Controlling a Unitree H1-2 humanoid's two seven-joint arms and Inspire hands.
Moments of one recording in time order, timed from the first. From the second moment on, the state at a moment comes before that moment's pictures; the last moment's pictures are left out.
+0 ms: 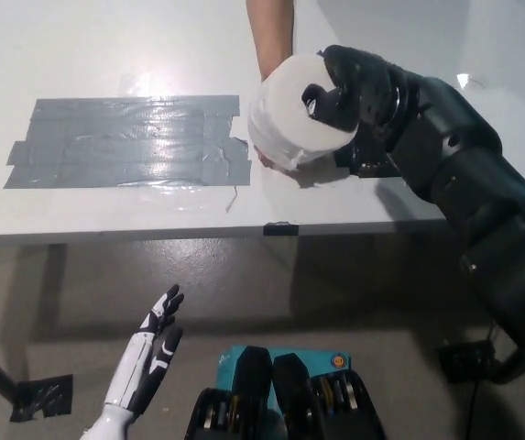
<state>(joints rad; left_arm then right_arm) -0.05 0.10 -0.05 0.21 0.27 -0.35 -0.03 -1.36 -0.08 0.55 1.41 -0.45 0.08 0.12</state>
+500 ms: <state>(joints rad) -0.07 0.10 -0.05 0.22 0.28 -0.35 -0.03 -1.30 -0.10 0.14 1.41 -0.27 0.03 0.05</state>
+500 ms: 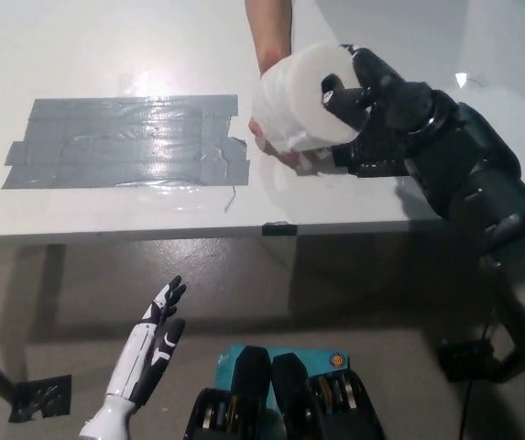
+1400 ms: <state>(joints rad) -0.09 0.10 -0.05 0.22 0.30 -0.35 -0.03 -1.32 -0.23 -0.33 1.40 0.07 0.16 0.13</state>
